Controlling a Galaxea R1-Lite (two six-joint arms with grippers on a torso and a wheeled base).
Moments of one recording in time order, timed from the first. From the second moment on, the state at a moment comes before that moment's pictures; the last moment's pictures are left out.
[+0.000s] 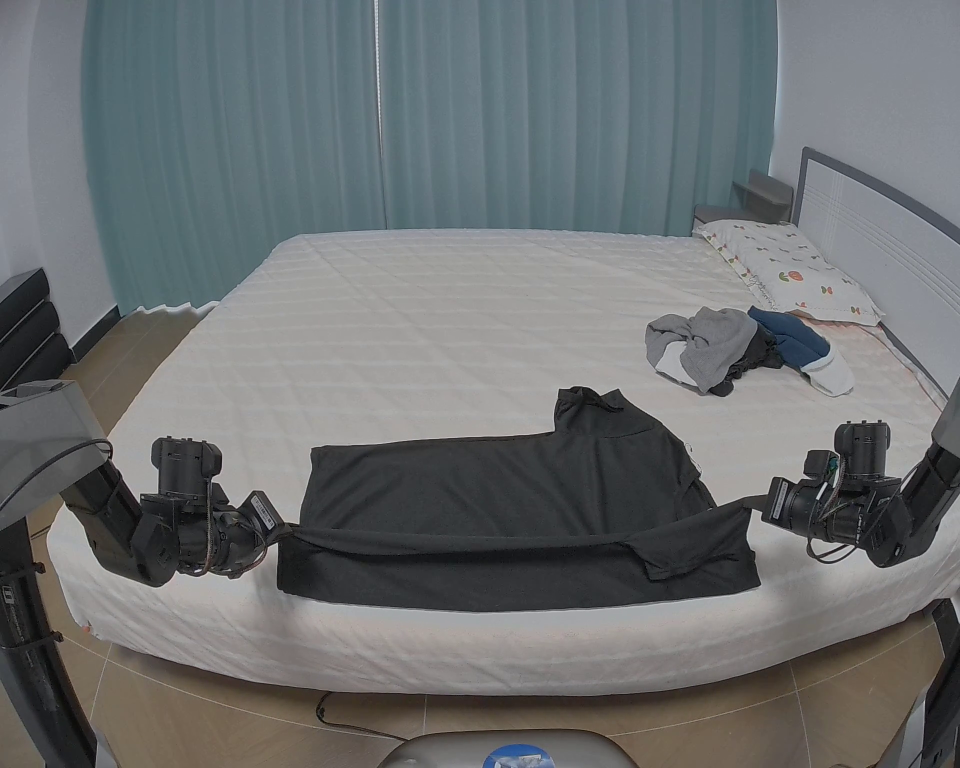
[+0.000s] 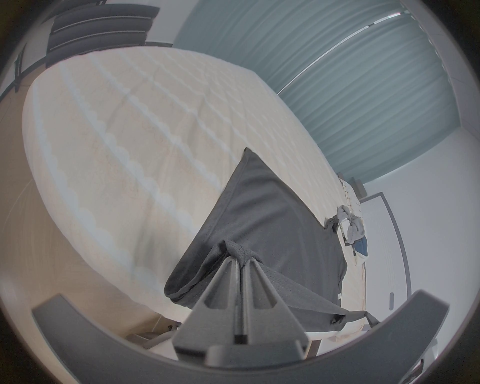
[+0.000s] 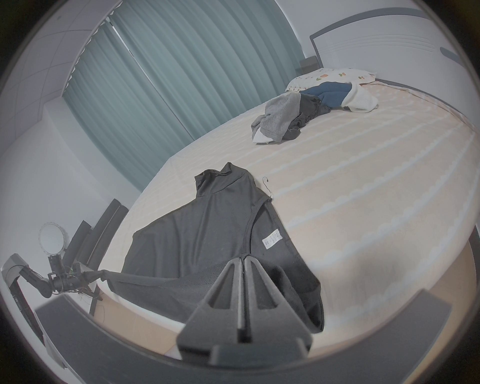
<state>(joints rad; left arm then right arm) -0.03 2.12 -0.70 -0.72 -0.24 -0.78 -0.04 2.05 -0.62 -0.86 0.30 0.35</state>
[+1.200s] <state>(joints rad) -0.03 2.25 -0.89 -0.64 -0.24 -0.96 0.00 2.28 -0.71 -1.07 0.14 0.57</state>
